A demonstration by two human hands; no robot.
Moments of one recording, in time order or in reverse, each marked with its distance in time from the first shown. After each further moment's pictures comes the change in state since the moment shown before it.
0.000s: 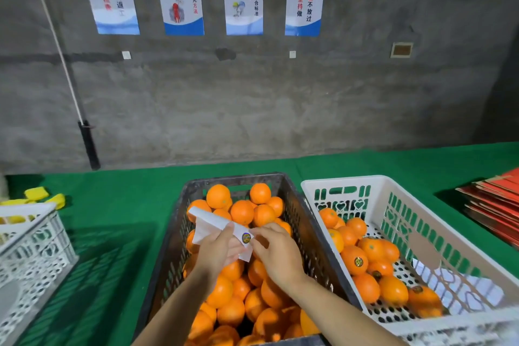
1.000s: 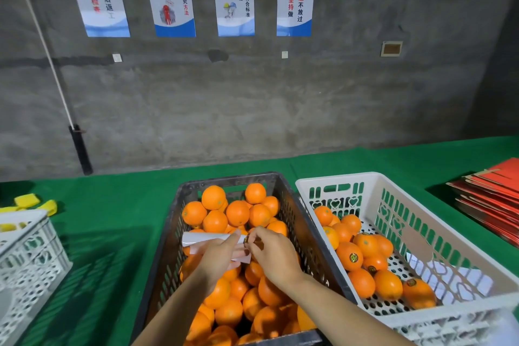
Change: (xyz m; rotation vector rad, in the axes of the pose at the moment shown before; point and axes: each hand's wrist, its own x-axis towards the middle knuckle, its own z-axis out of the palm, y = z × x) left_hand 0.005 -0.009 0.002 0.175 -0.187 -0.013; right_hand -0.004 0.000 -0.002 -0.042 -0.036 -0.013
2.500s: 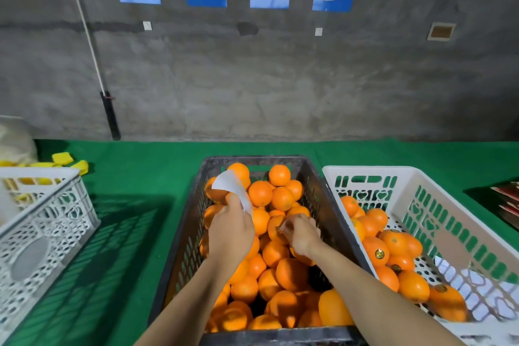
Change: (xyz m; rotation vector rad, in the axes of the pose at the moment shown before) left_hand 0.000 -0.004 -0.011 0.859 0.529 0.544; right_hand 0.039 0.054 0.021 -0.267 -0.356 0.400
